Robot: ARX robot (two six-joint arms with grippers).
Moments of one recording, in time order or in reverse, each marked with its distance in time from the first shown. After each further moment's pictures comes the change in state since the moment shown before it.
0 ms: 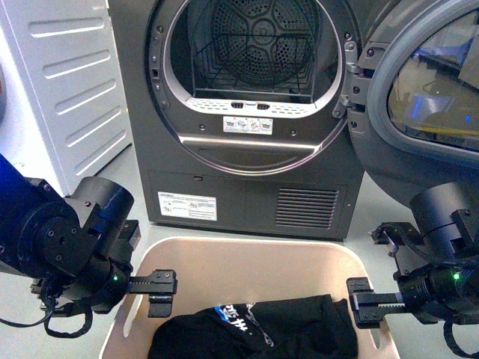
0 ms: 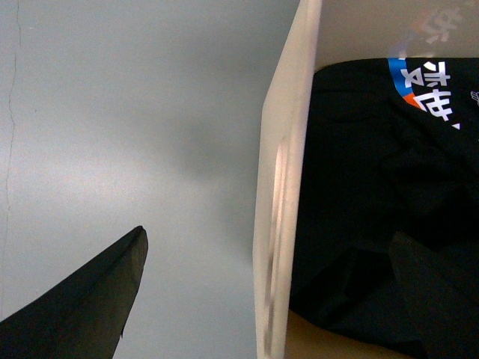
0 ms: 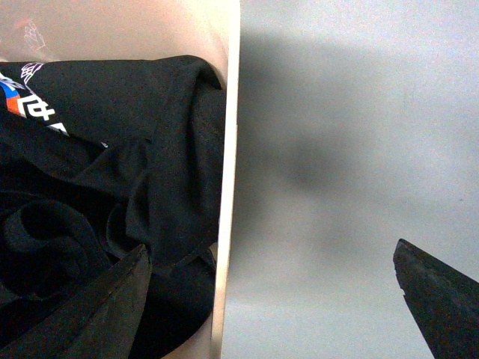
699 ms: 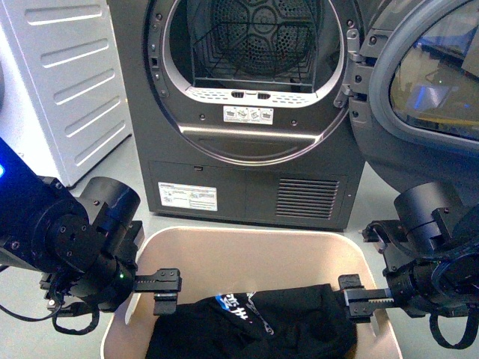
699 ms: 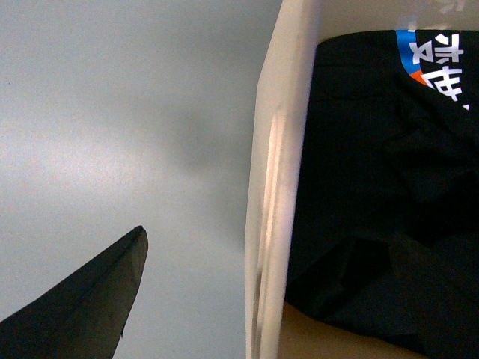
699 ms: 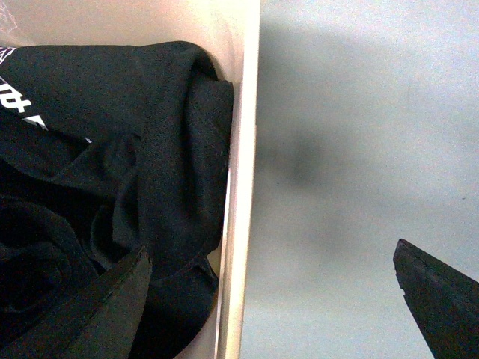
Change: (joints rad) left arm -0.011 0.042 0.023 -0.030 0.014 -0.032; right arm 0.026 0.056 0.043 -0.009 0.048 0.003
